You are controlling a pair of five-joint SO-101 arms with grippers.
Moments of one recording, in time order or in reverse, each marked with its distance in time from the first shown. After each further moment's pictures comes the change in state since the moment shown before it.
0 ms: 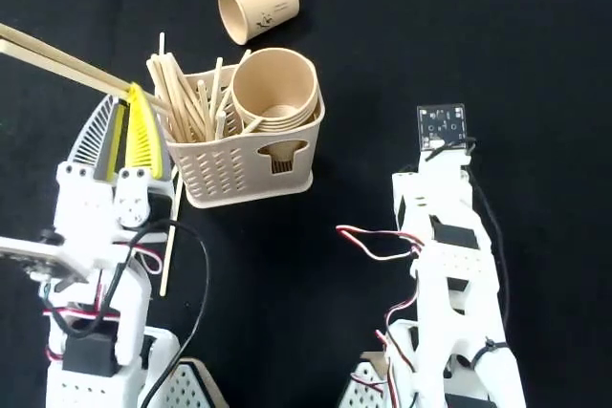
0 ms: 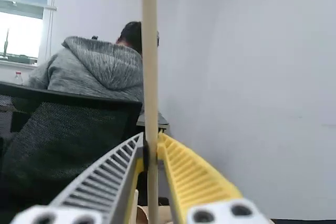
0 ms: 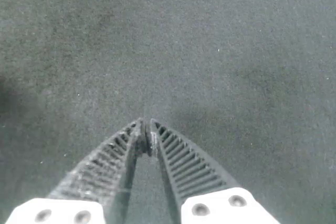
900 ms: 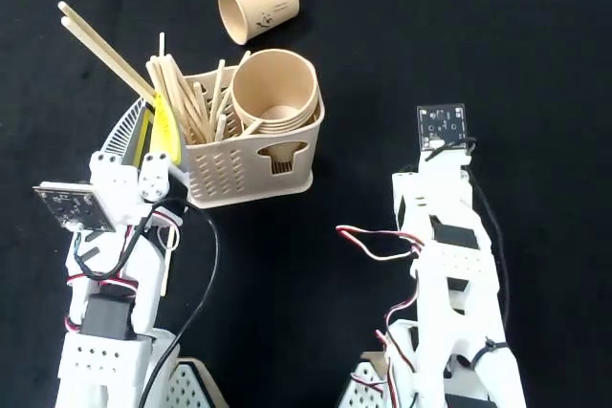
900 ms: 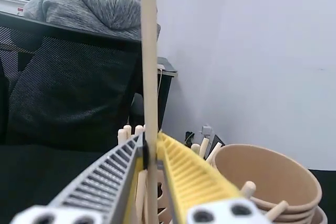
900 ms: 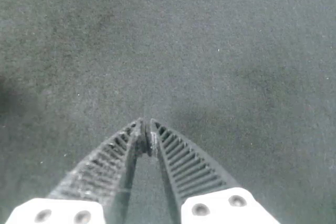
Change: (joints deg) left arm -0.2 11.9 8.4 -4.7 2.5; right arm 0.0 0.0 0.0 0.0 0.0
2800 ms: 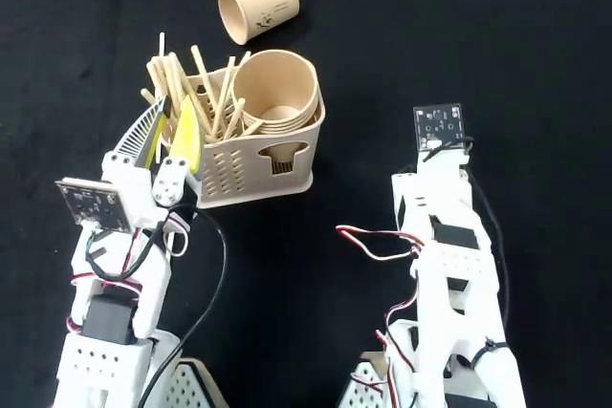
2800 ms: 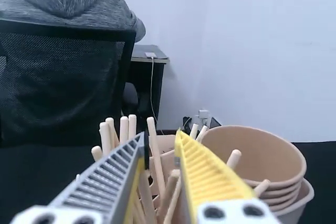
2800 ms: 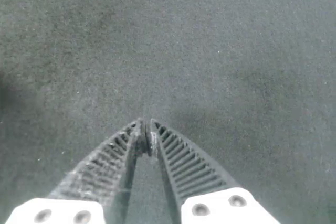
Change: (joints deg) left arm 3.7 -0.3 -0.8 4.9 -4.7; right arm 0.0 0.0 0.0 0.0 1.8
